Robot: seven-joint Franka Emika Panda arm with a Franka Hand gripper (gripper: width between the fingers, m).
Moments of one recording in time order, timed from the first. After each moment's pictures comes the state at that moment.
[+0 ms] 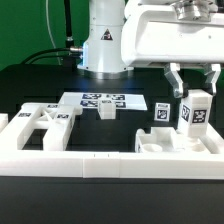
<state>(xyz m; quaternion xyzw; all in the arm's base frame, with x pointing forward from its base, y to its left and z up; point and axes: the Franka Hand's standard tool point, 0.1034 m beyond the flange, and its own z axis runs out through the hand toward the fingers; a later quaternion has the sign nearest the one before) 0.638 0.095 0.107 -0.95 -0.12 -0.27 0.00</state>
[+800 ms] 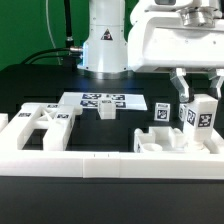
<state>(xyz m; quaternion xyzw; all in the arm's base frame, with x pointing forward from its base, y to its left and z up) 0.633 0.103 0.097 -0.96 -0.13 -0.26 0.00</state>
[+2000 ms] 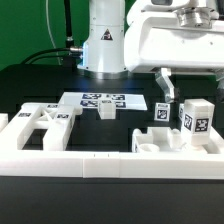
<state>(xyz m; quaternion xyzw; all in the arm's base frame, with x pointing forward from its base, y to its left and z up) 0.640 0.095 0.103 -0.95 -0.13 -0.27 0.00</state>
